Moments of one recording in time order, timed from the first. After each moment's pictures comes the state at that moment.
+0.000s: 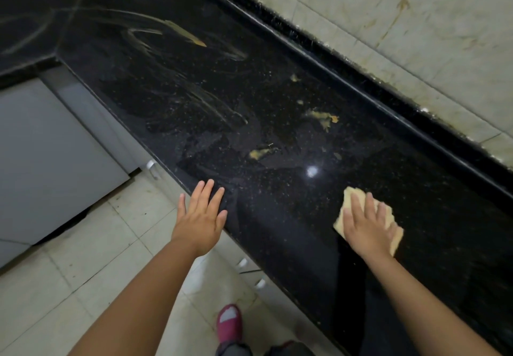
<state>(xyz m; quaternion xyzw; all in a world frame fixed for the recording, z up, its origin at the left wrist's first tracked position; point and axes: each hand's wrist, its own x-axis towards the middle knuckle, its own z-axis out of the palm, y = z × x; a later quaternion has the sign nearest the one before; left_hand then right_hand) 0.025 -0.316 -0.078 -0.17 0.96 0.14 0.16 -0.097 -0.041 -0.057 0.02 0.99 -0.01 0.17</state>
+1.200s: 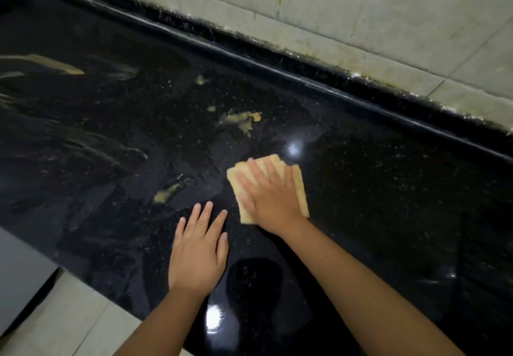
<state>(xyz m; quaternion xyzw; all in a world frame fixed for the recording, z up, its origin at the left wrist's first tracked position) -0.073 -0.211 -0.082 -0.05 0.99 0.10 0.02 -0.180 -0.081 -0.078 -0.25 0.96 -0.02 0.12</state>
